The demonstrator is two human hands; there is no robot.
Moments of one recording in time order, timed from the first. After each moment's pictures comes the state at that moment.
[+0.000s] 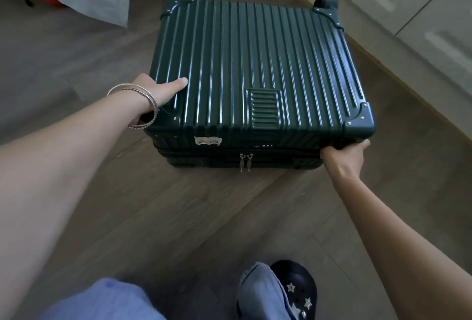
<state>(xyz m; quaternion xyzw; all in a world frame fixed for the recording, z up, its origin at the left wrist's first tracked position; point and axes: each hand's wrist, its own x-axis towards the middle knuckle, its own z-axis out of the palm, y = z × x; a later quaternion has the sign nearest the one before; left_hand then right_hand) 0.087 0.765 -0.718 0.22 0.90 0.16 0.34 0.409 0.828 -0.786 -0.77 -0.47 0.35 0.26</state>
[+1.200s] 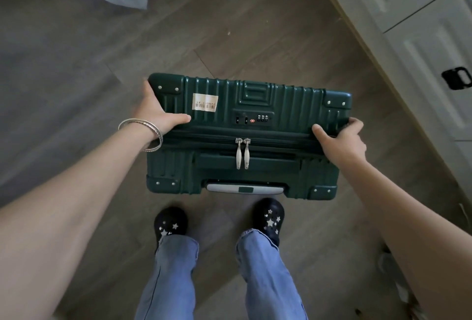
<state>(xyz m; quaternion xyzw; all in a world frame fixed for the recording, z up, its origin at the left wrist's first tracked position) 0.049 0.731 -0.544 0.19 0.85 0.20 0.44 0.360 0.841 -0.531 -0.78 -0.51 0.35 -0.07</state>
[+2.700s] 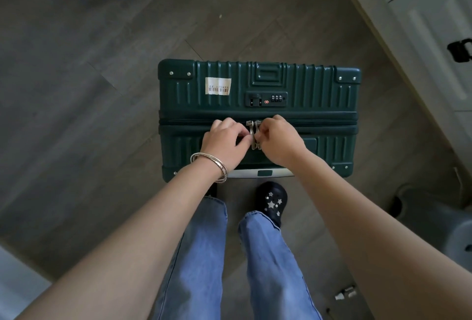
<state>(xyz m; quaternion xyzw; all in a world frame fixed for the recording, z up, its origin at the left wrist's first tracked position) 0.115 0.761 -0.534 0.47 0.73 0.06 0.50 0.229 0.817 -0.533 -0.59 -0.67 0.40 -0.22</state>
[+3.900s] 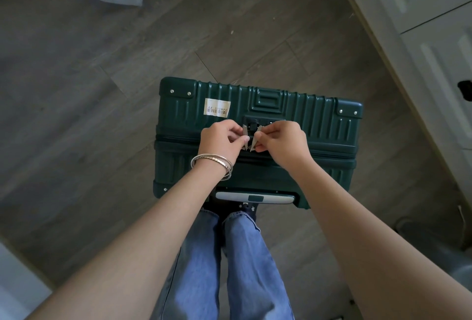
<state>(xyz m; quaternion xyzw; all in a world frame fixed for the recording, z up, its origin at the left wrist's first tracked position) 0.118 0.800 -0.536 0.29 0.81 0.21 0.46 0.230 0.862 -0.530 -0.65 -0.54 0.52 -0.07</state>
